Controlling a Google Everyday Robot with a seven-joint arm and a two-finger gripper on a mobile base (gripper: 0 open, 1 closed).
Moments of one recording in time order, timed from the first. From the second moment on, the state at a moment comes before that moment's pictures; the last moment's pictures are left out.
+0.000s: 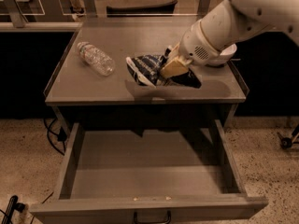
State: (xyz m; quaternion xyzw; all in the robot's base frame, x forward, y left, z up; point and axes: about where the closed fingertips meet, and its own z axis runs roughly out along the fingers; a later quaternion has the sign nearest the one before) arm 0.579 -0.049 0.908 -0.58 0.73 0.17 0.31
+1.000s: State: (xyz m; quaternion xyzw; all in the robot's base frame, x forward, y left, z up) arm 0.494 -0.063 0.909 -0.55 0.75 0.20 0.31
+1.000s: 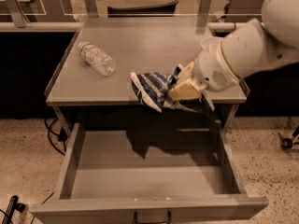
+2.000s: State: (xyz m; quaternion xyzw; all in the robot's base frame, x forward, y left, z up) arm 0.425 -0.050 0.767 -0.50 0.77 0.28 0.28
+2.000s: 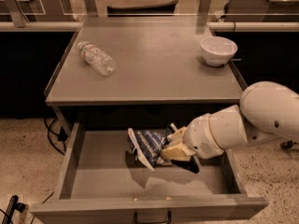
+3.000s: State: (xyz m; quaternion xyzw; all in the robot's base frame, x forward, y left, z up) arm 0.472 -0.036 0.676 -0.48 0.80 0.29 0.24
